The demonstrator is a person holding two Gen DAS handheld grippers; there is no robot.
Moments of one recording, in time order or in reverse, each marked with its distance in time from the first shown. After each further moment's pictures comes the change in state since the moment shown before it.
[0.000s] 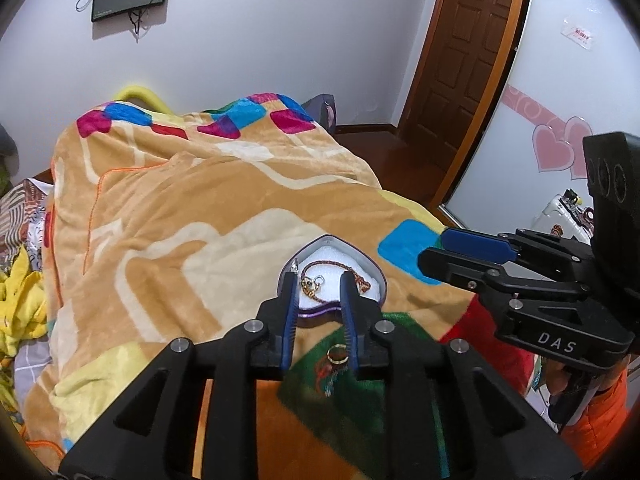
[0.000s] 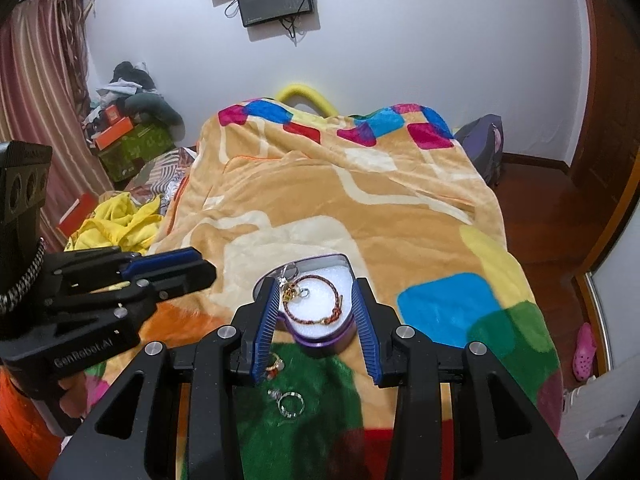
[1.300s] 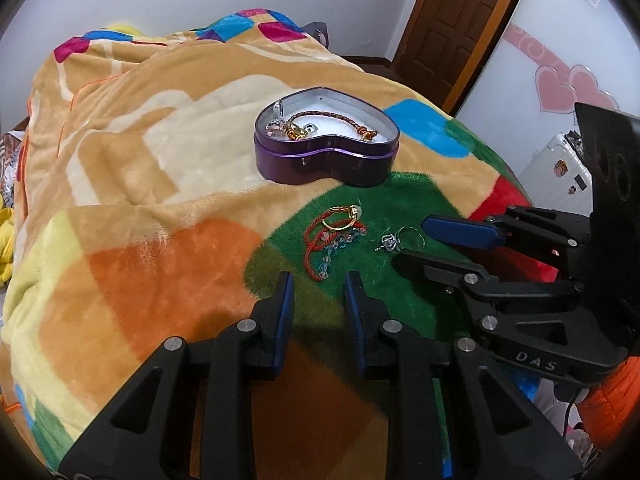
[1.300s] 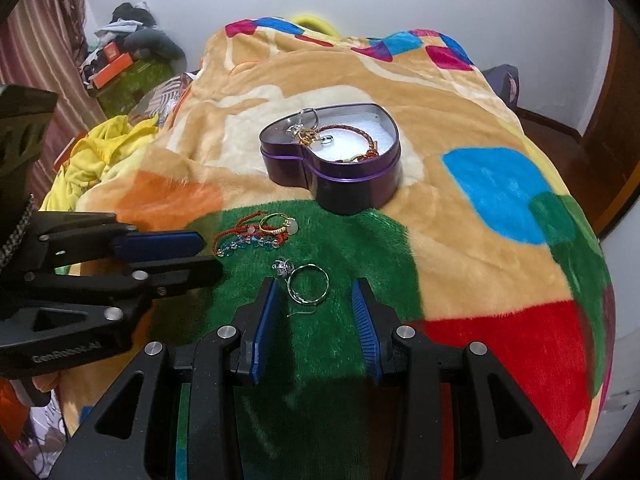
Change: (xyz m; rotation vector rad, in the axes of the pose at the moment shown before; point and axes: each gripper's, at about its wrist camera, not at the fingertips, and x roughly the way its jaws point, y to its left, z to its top) left arm 0.051 -0.002 -0.085 0.007 0.238 -0.039; right arm 0.042 0.014 -0.082 -0.045 0.208 0.004
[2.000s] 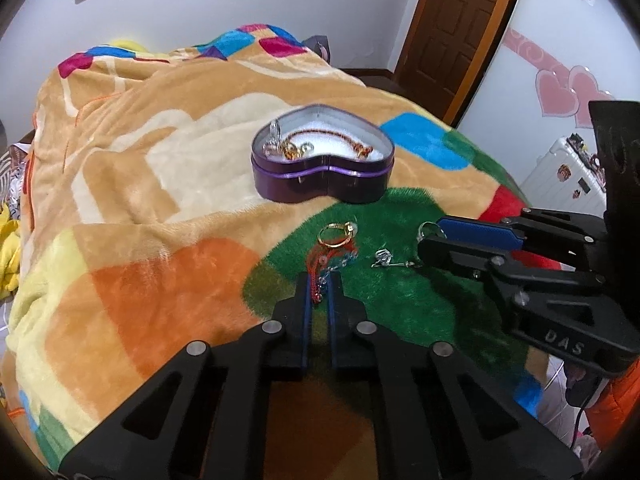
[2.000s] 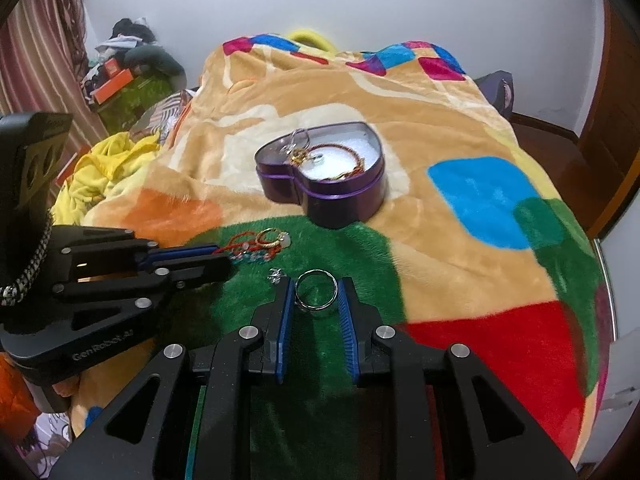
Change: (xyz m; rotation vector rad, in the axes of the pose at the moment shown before) left arm -0.007 -0.005 0.005 0.011 -0.059 0.026; right arm -0.015 -0.009 0.003 0.033 -0.053 0.006
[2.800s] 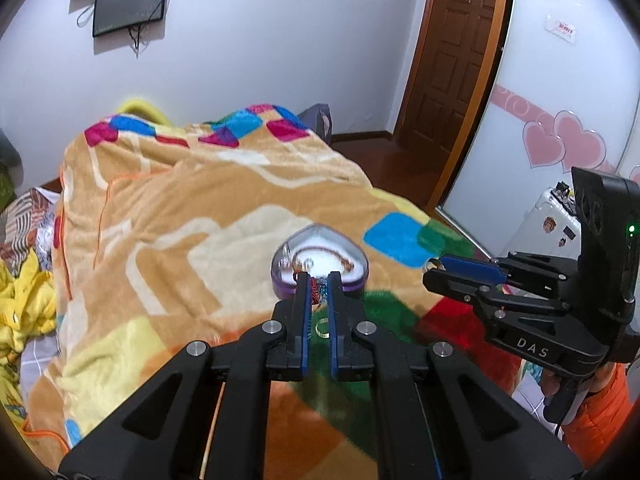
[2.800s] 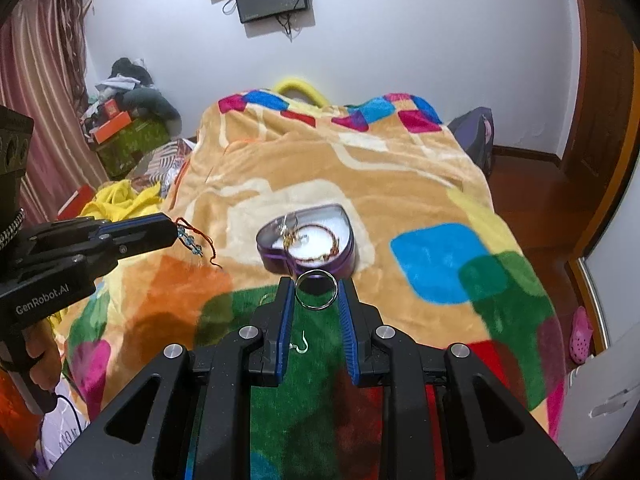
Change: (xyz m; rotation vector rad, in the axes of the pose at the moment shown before) left arm -0.084 -0.010 0.047 0.018 -0.229 0.025; right arm -0.052 -0.004 0.028 0.025 -0.159 -0.029
